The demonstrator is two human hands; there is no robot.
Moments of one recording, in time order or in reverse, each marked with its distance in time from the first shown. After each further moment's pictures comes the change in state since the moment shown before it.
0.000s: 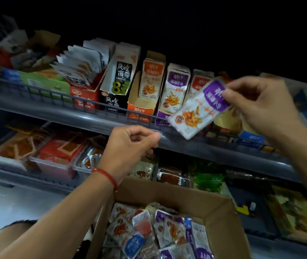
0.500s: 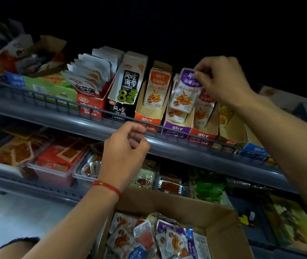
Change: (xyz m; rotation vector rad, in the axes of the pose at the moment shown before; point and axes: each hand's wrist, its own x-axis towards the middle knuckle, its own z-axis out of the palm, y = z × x) left_hand 0.008 0.001 -0.020 0.262 0.219 0.123; right_hand 0.107 -0.013 0.061 -0.589 -0.018 -0.223
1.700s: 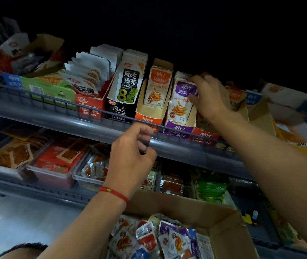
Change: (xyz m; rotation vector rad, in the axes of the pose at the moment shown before) left_hand -0.004 0.001 0.006 0.126 -0.054 0.057; right_hand -0.011 0.007 0.066 -0.206 -0.037 0.114
